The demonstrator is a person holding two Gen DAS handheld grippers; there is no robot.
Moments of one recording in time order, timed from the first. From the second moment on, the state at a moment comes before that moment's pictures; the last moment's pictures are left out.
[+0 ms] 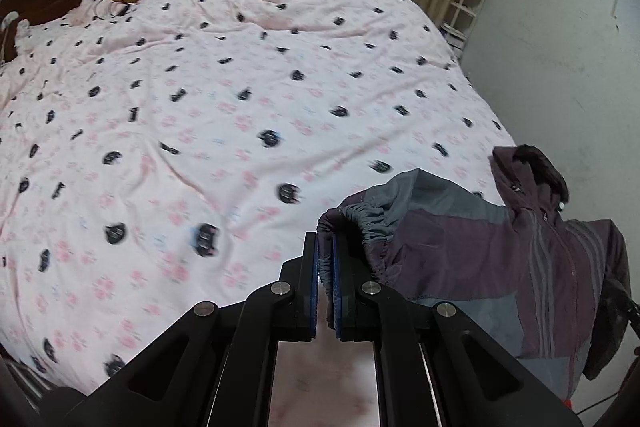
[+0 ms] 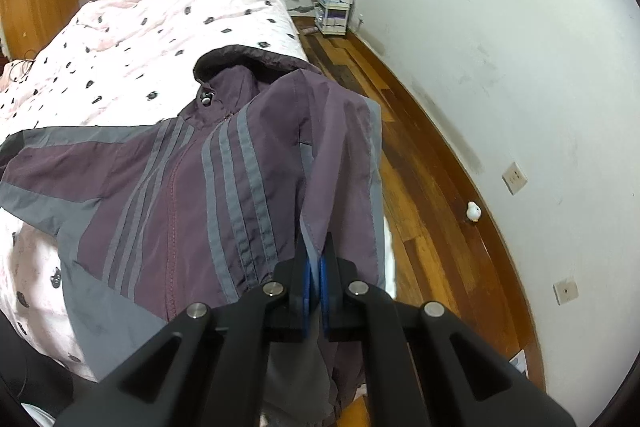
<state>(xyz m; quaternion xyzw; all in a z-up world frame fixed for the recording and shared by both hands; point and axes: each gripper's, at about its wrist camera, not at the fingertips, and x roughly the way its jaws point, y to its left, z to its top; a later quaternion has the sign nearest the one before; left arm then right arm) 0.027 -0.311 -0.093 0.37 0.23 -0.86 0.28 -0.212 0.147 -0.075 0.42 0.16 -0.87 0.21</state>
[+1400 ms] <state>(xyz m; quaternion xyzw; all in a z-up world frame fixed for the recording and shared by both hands) 0.275 -0.491 -0.116 0.35 0.27 -0.75 0.49 -0.076 -0.179 -0.104 0.39 0.28 -0.76 0.44</state>
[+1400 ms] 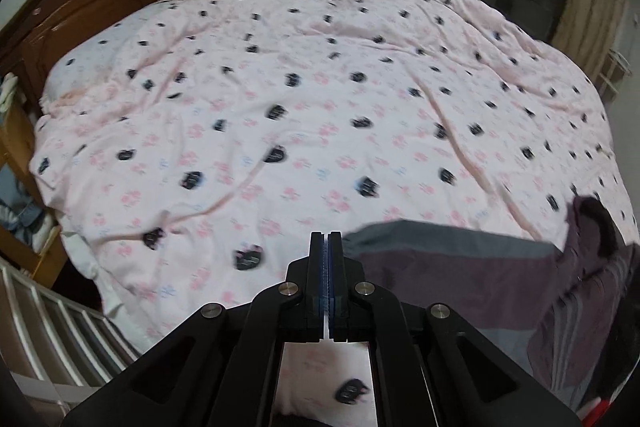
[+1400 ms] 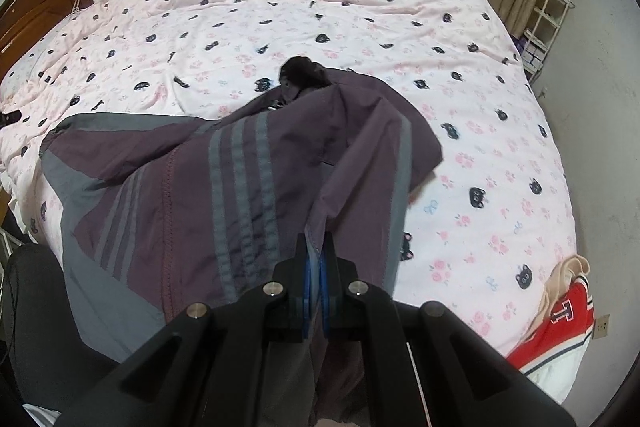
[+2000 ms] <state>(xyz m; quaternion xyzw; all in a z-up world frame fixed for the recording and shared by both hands) 0.179 -0.408 -0.138 0.38 0.26 -0.83 0.33 -0.097 -0.098 -0.099 0.43 0.29 -0.77 0.38</state>
